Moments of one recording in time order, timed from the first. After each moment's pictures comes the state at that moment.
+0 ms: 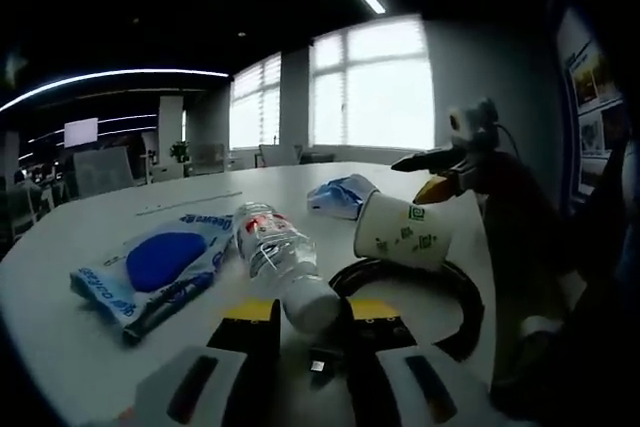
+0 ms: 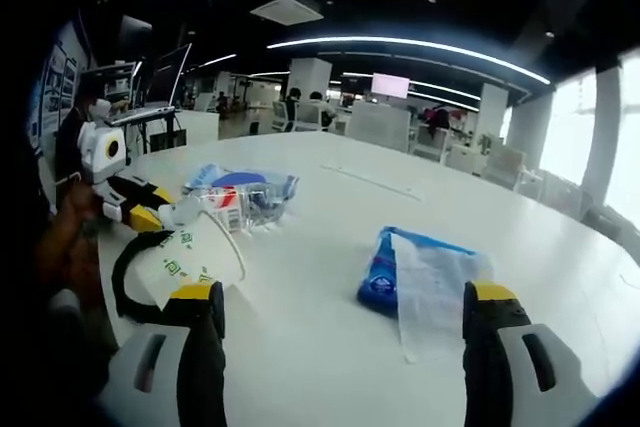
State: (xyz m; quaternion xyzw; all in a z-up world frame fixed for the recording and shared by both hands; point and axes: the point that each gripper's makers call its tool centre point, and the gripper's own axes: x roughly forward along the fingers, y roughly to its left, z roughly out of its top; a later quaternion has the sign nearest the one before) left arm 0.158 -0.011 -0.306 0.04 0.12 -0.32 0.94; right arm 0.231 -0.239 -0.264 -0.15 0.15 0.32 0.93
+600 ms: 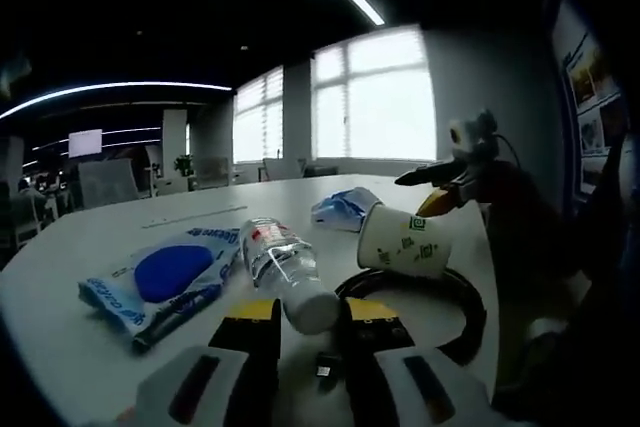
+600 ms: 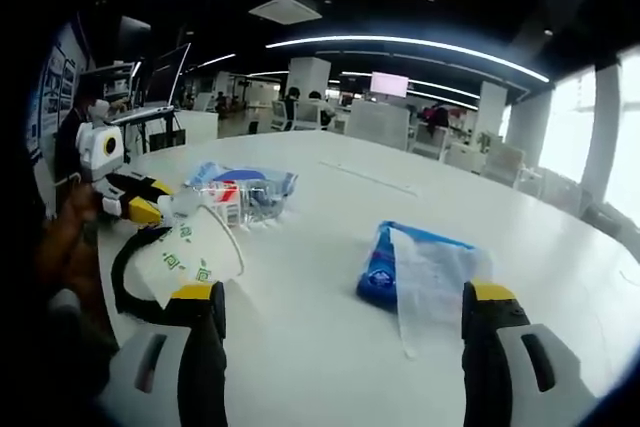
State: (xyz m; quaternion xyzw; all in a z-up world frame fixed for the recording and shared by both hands) left arm 0.159 -0.006 -0.296 0.04 0.08 -0.31 0.95; right arm 0.229 -0.243 -0.270 -0.14 0.15 0.31 0.93
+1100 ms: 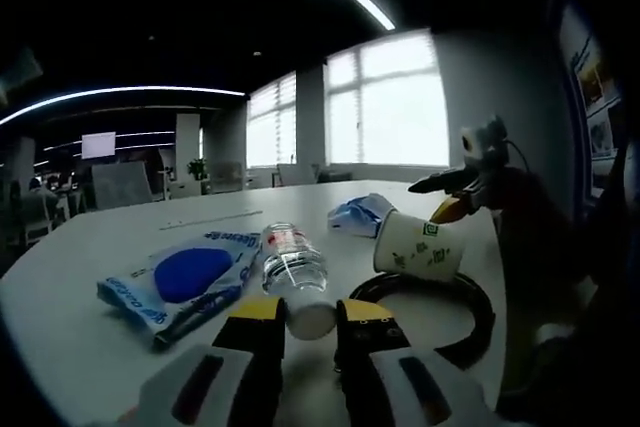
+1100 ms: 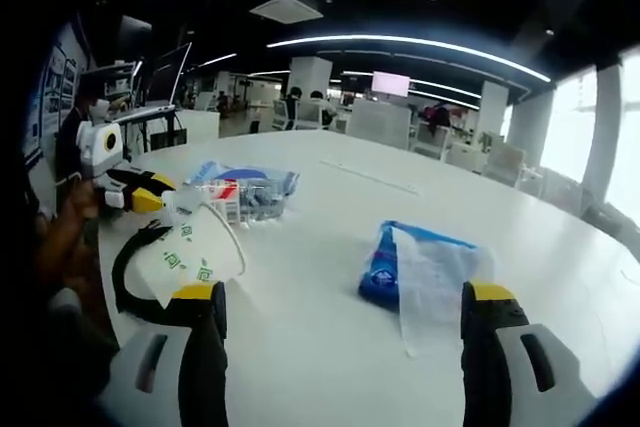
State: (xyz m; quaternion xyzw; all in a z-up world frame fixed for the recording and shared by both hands) left arm 0.161 0.009 -0.292 0.03 0.08 -0.28 0.96; right arm 0.229 -0.241 -0.270 -0.14 0.15 0.32 0.93
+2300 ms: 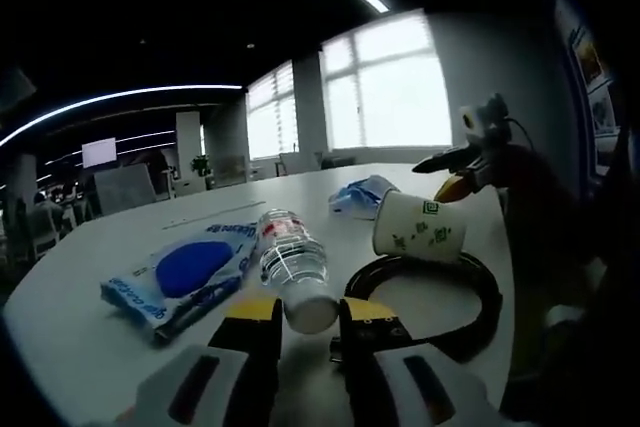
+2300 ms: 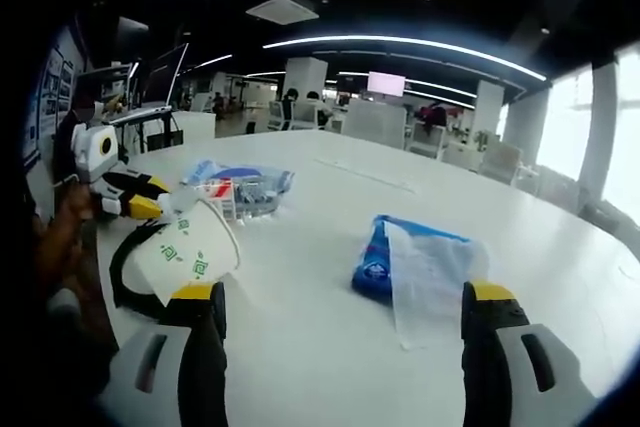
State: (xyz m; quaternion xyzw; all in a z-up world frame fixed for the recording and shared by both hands) left arm 0.164 0.007 -0.301 0.08 0.09 -0.27 0.96; right arm 0.230 -0.250 -0.273 -0.14 0.15 0.31 0.93
